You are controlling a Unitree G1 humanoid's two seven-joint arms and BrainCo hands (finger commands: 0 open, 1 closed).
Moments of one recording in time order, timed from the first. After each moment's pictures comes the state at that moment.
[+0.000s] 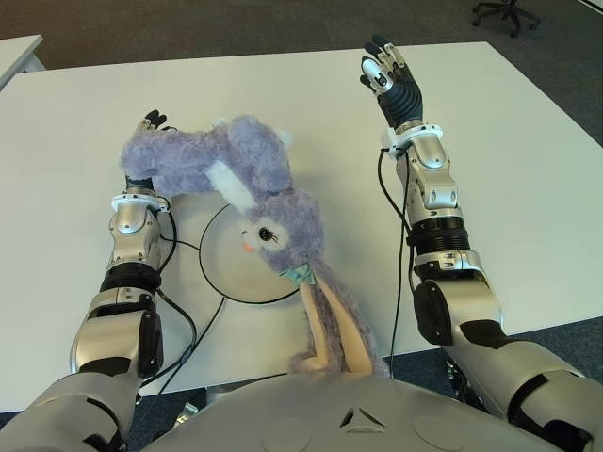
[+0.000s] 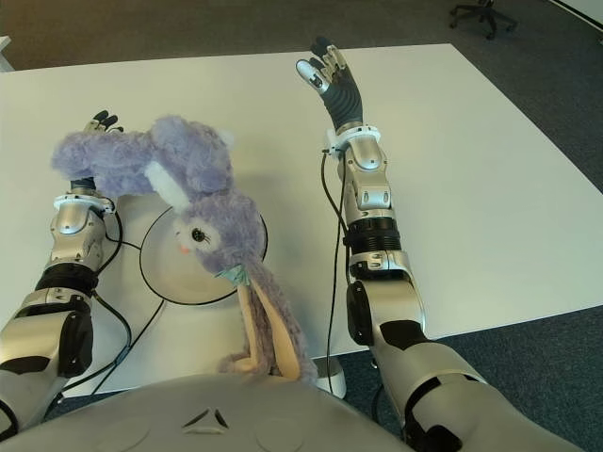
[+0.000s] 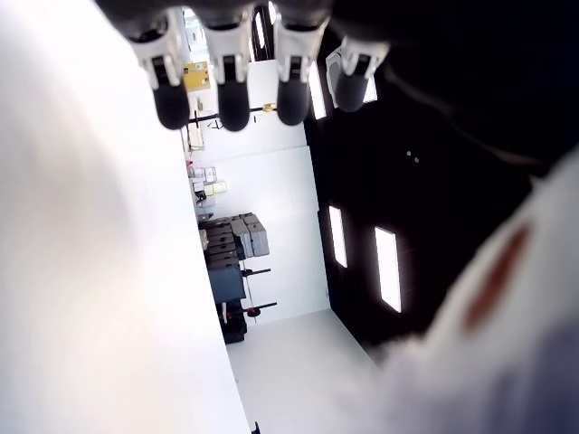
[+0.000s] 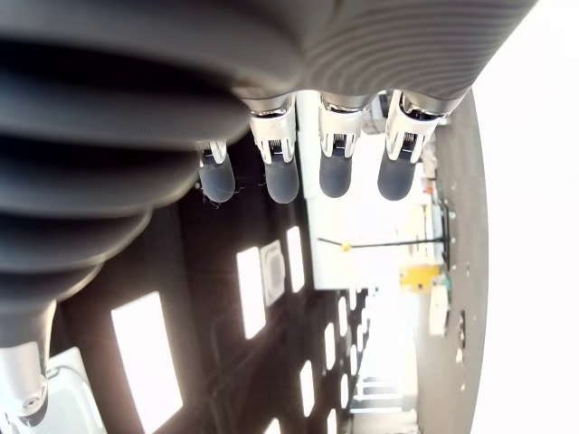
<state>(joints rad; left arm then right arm) -0.41 0.33 0.25 0.88 -0.13 -0.49 -0.12 -0.71 -0.10 -0.09 0.46 0.14 -0.02 0.16</state>
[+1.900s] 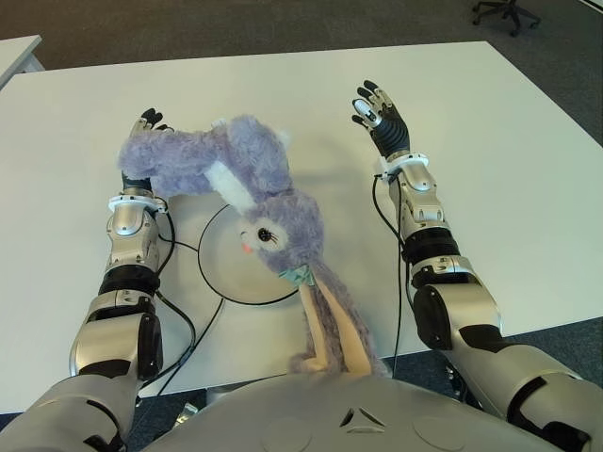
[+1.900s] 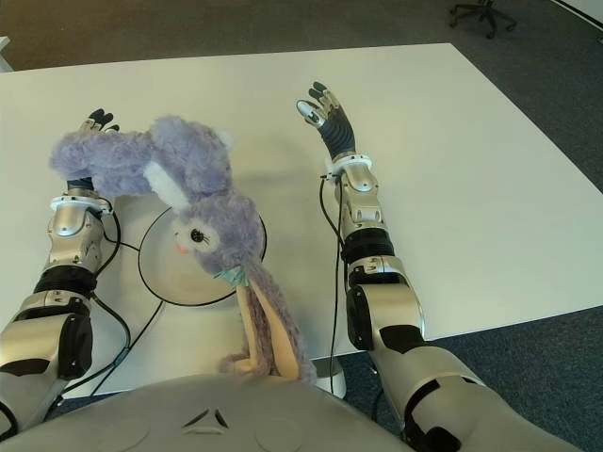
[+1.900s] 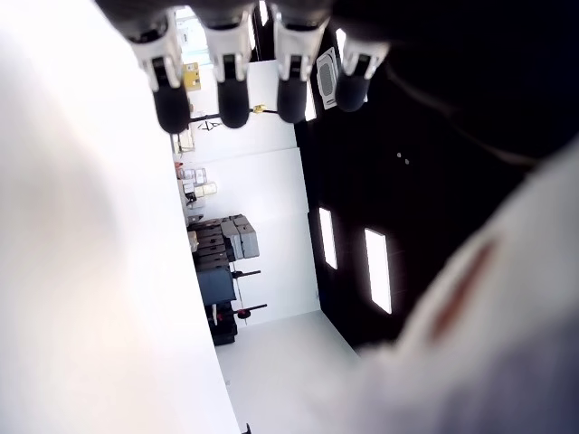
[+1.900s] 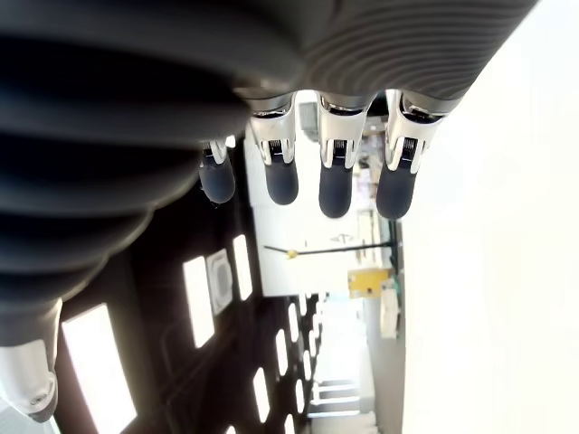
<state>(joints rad) -0.39 0.33 0.26 0.86 -0.14 -0.51 -0.13 -0.68 -0.09 -0.09 0.76 0.13 -0.19 0.20</state>
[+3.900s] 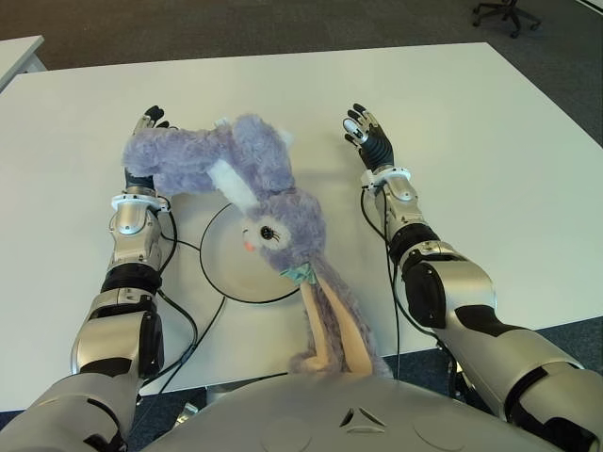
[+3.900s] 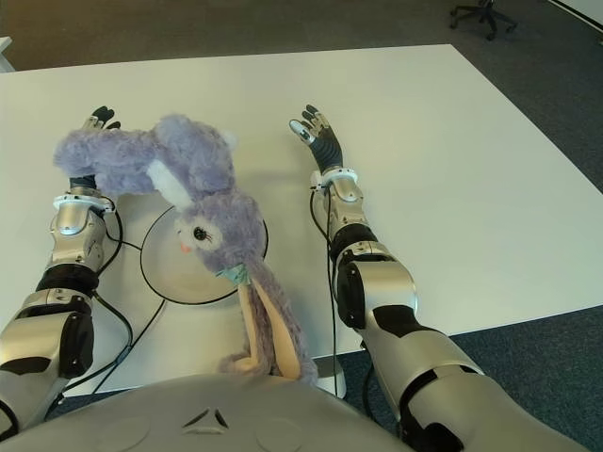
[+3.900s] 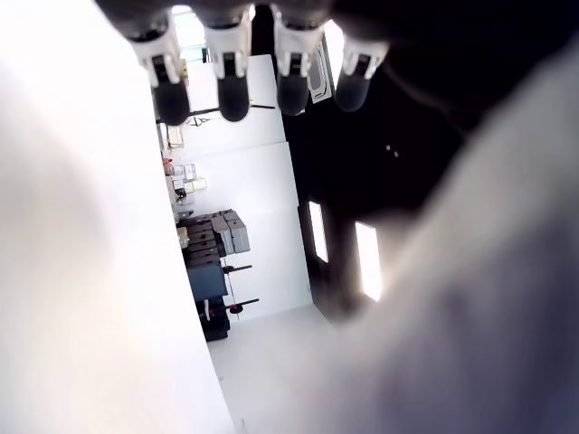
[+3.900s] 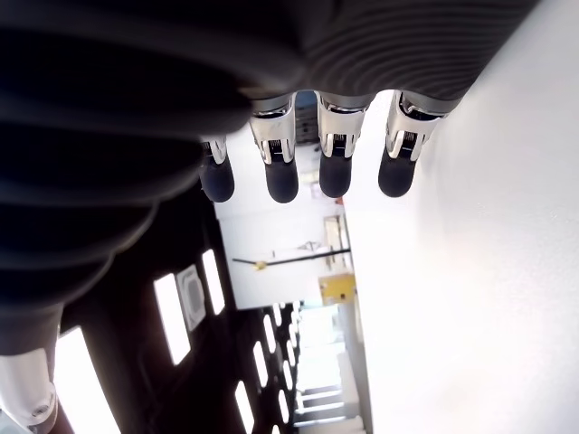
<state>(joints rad) -0.41 0.33 0.24 0.88 -0.13 -0.54 -0.13 -0.82 -0.04 -0.18 1.22 0.12 -0.43 0.20</state>
